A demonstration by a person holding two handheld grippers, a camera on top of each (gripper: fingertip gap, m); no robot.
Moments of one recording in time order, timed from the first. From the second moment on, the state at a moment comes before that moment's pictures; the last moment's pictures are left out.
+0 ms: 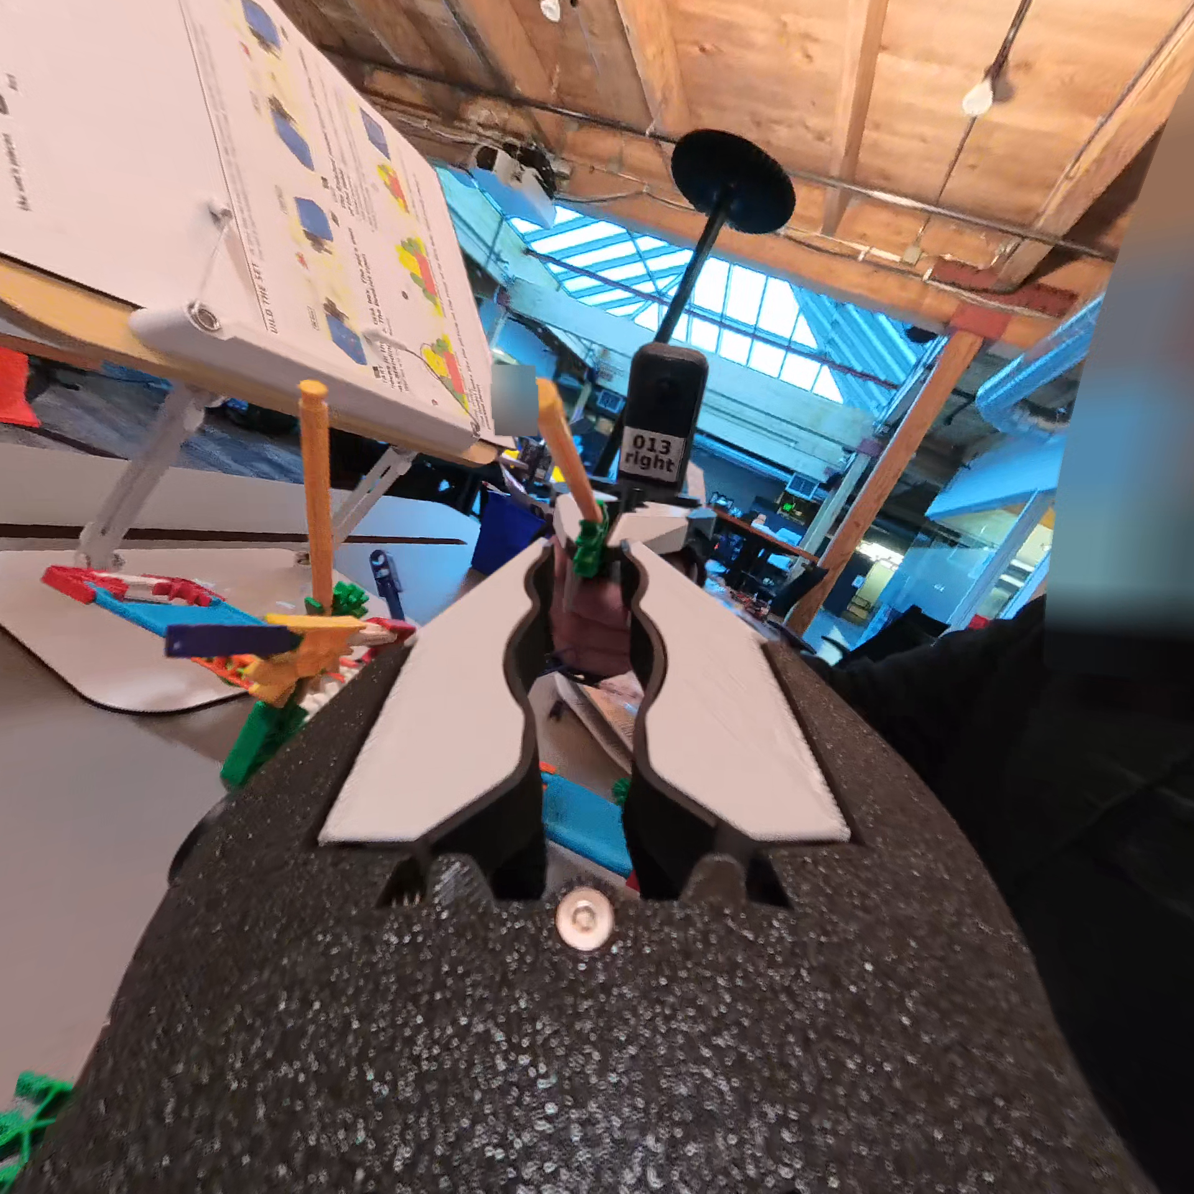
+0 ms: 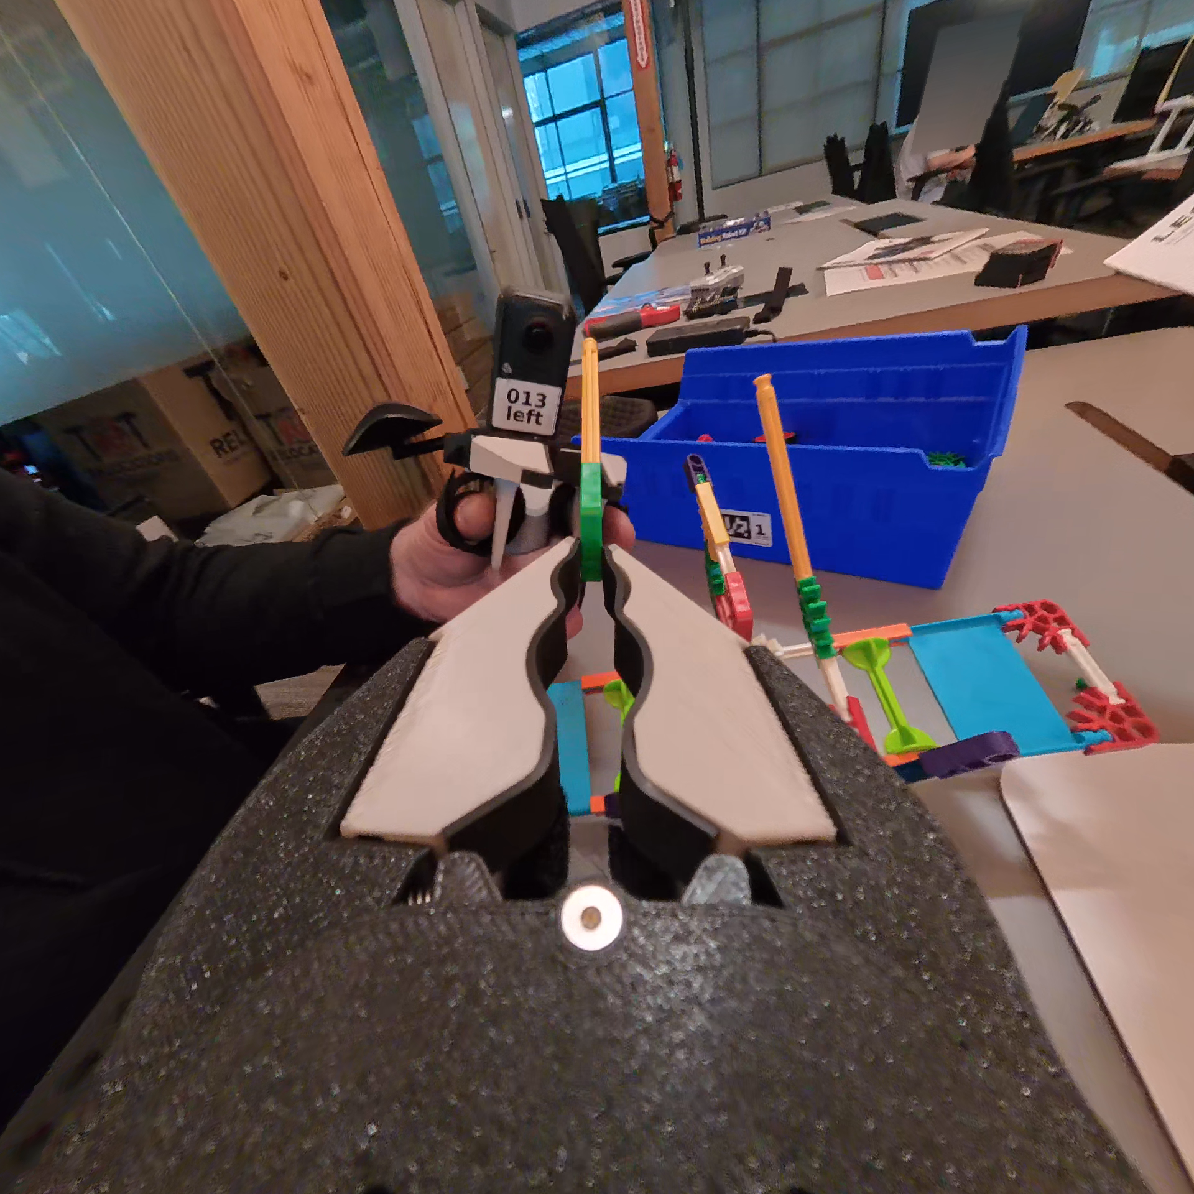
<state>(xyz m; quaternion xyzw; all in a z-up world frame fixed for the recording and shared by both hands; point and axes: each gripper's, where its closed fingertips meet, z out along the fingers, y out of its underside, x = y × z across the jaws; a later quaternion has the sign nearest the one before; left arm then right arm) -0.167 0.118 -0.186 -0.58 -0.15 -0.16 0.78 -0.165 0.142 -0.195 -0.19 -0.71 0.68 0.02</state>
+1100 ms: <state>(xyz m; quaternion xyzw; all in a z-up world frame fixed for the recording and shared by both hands) -0.186 0.127 -0.231 -0.63 -0.20 -0.15 0.73 -0.193 0.156 -0.284 -0.10 -0.88 0.35 0.31</state>
